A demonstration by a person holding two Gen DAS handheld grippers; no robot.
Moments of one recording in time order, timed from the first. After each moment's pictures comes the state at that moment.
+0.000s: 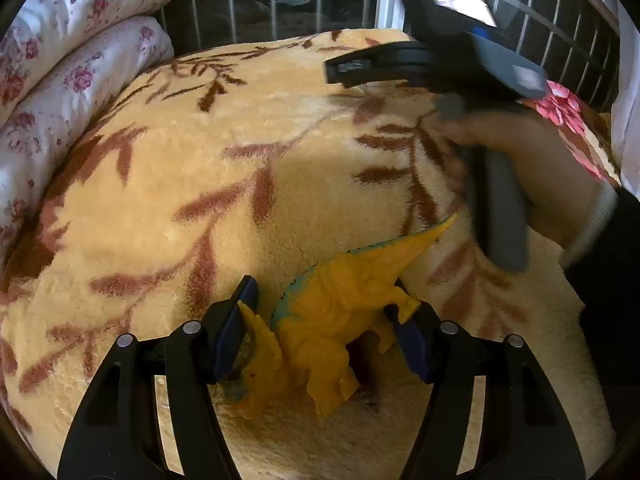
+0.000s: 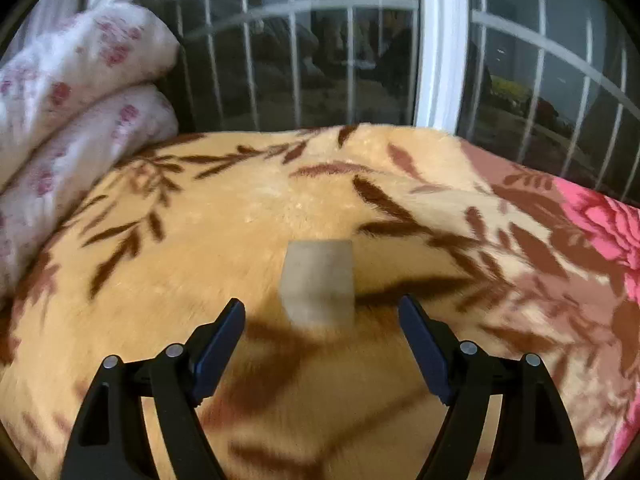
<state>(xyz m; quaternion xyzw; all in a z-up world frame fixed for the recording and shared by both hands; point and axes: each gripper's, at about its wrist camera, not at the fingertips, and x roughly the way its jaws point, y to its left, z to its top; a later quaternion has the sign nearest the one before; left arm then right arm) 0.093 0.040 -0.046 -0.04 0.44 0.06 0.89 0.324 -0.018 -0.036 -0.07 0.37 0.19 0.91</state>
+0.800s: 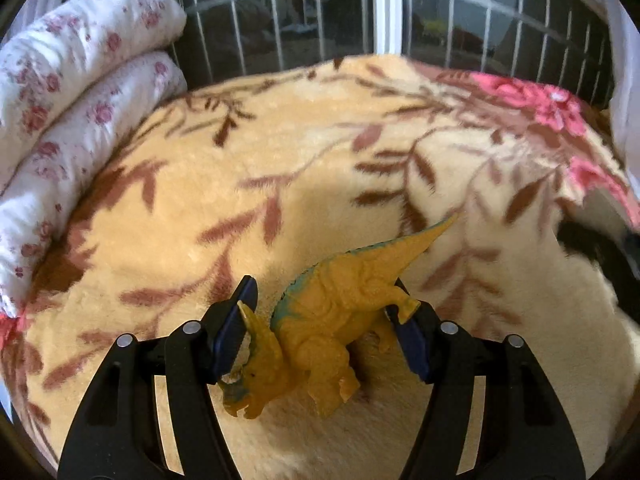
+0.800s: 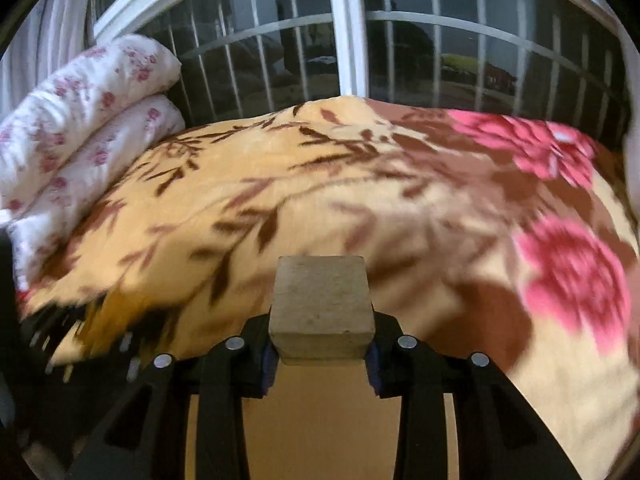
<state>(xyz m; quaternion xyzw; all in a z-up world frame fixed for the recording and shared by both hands) 0.073 0.024 -0.025 0.00 0.39 0.08 0.92 0.093 -0.162 -0.005 0.00 0.36 0.17 0.92</state>
